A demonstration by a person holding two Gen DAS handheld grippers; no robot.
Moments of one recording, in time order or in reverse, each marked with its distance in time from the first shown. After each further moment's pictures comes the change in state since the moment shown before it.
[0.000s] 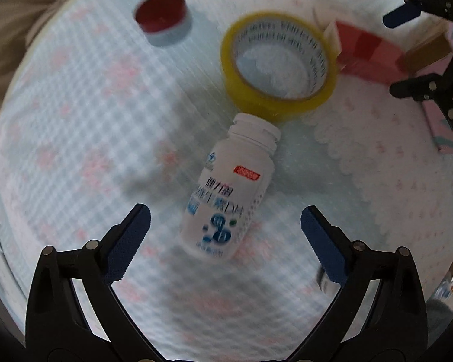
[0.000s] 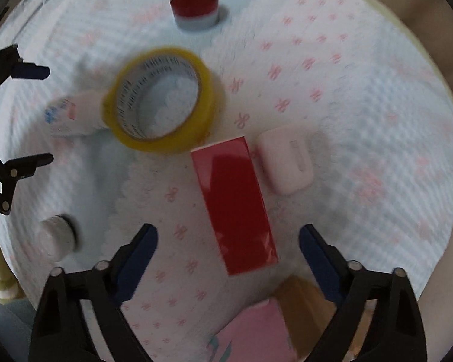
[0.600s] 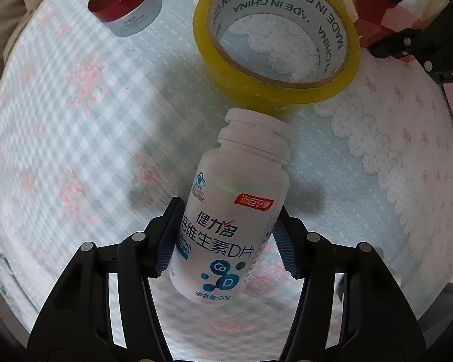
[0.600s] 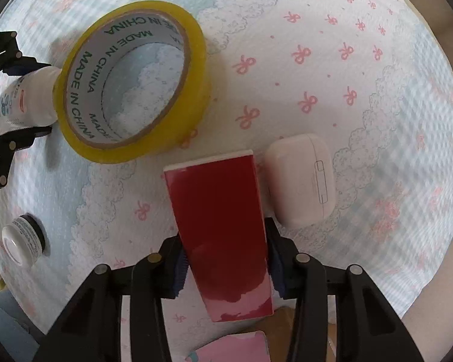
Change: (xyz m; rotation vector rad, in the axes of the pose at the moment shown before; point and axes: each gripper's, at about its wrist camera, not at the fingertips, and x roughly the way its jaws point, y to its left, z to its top) left arm 0.036 -0.019 0.015 0.095 0.054 0.019; right arm 0.045 0.006 0.023 -0.078 0.110 -0.063
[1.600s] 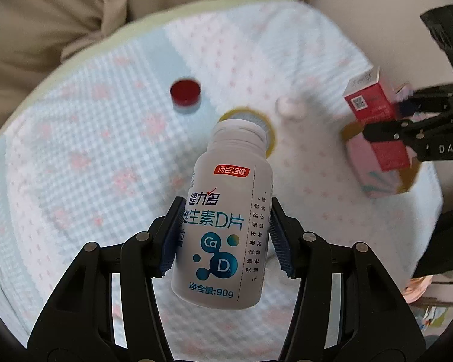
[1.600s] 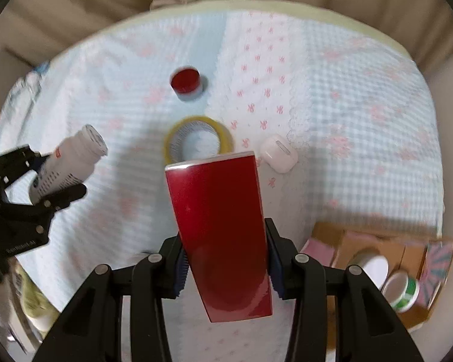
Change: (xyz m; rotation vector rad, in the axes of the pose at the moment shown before) left arm -0.214 0.001 -0.081 -0.252 -0.380 -0.133; right arm -0.186 0.012 -0.111 0.499 -0.330 0.179
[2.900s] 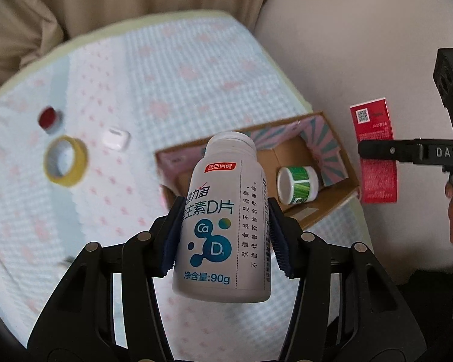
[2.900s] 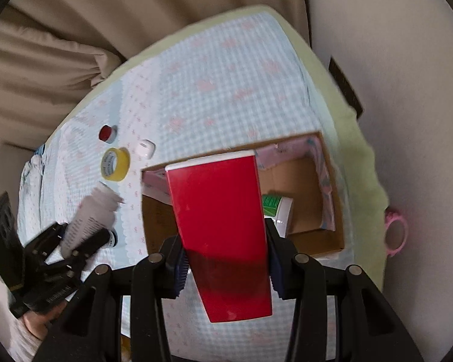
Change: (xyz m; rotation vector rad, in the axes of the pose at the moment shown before) left arm 0.054 -0.310 0.052 -0.163 -0.055 -0.078; right arm -0.109 -0.296 -0.146 0.350 -0.078 0.123
